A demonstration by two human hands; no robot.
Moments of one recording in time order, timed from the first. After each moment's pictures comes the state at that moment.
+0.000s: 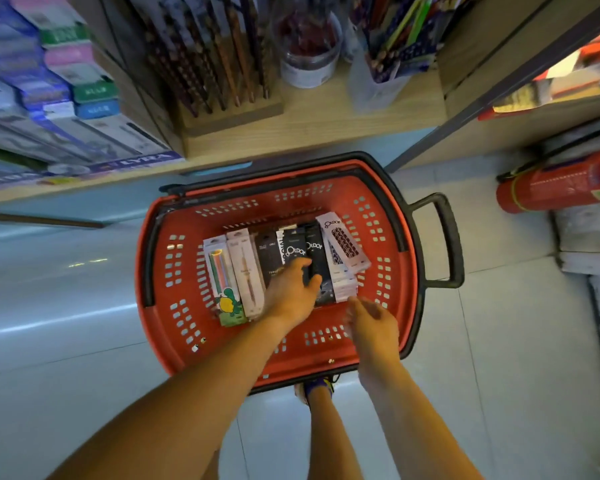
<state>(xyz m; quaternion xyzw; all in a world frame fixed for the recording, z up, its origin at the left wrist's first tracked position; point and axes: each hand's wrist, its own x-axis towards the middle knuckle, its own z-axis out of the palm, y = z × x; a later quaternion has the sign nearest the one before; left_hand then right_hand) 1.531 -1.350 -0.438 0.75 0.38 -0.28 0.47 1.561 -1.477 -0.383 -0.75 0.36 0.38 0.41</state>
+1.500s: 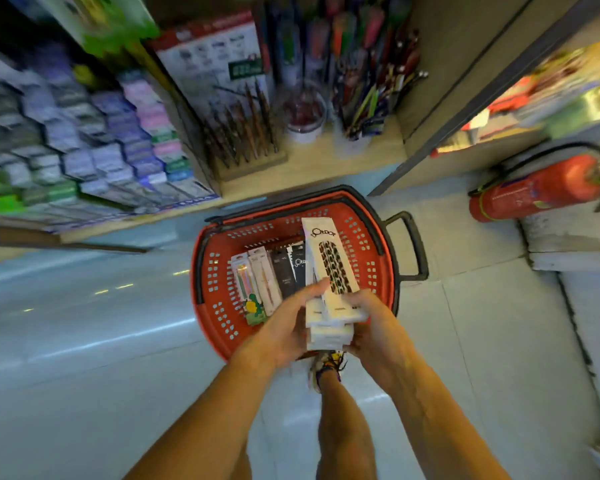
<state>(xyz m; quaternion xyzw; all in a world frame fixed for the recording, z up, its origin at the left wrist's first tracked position) 1.496 -1.350 -0.254 0.23 0.45 -0.25 0.83 1.560 -1.480 -0.198 -0.61 0.30 0.49 0.55</state>
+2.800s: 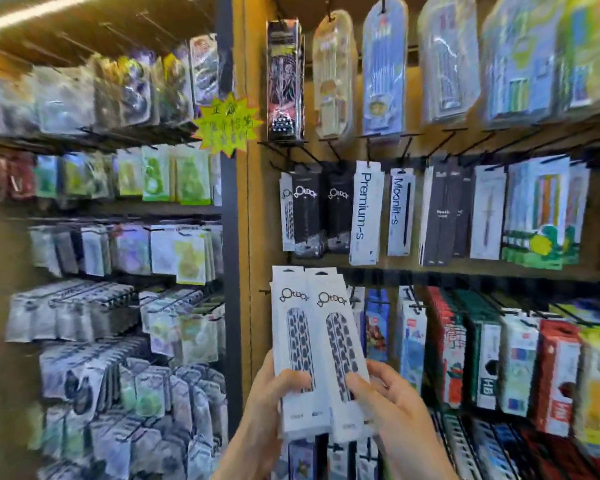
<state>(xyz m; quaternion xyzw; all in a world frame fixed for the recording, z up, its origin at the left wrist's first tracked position) 1.285 -1.035 0.471 0.55 0.13 0.42 0.71 1.416 -1.159 0.492 -0.53 -0.36 0.33 0.70</state>
